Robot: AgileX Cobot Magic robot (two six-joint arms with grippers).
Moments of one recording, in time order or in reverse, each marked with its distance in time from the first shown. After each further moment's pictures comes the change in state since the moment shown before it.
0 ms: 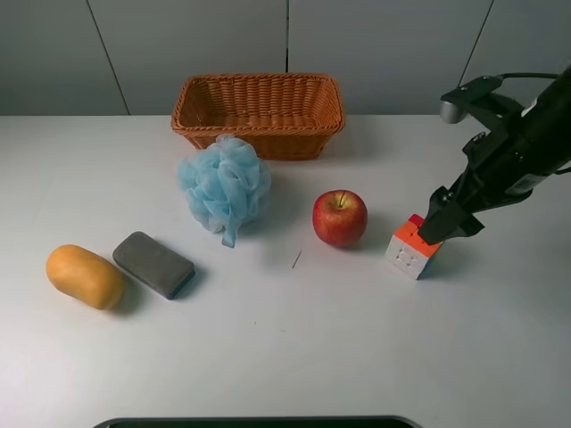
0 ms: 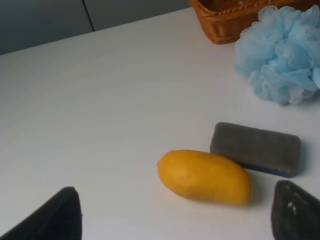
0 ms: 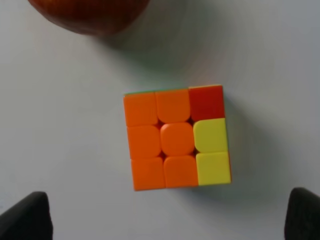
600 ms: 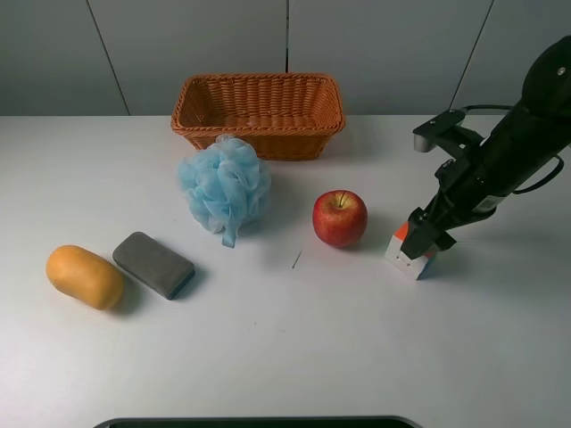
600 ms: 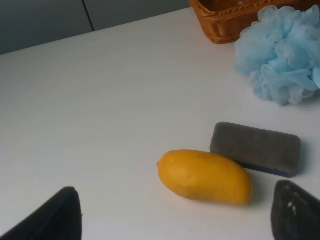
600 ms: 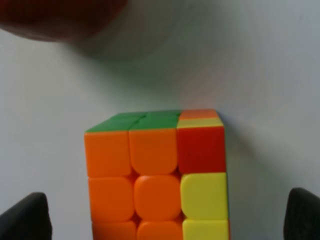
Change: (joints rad) left arm 0.000 0.000 0.000 0.000 0.000 0.000; right arm 0.000 0.185 -0.002 0.039 -0.139 -0.092
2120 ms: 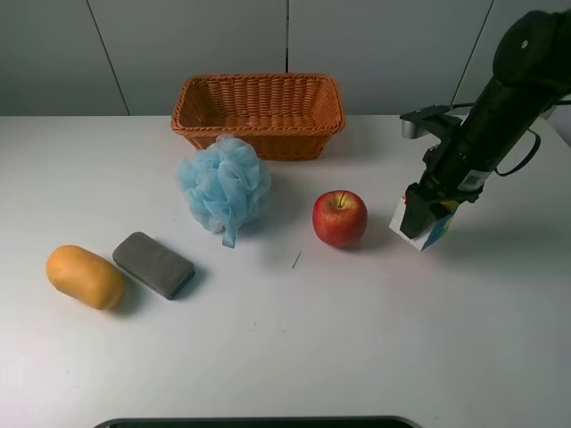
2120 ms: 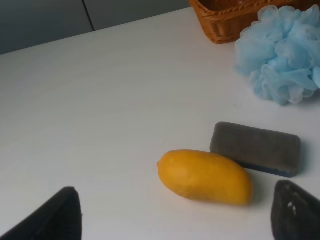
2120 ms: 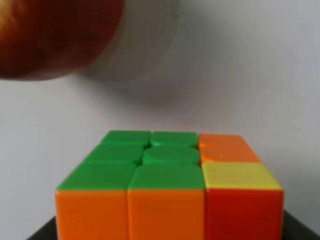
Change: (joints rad) left arm 0.000 0.000 0.000 0.000 0.000 0.000; right arm 0.000 0.126 -0.254 -0.040 0.276 0.156
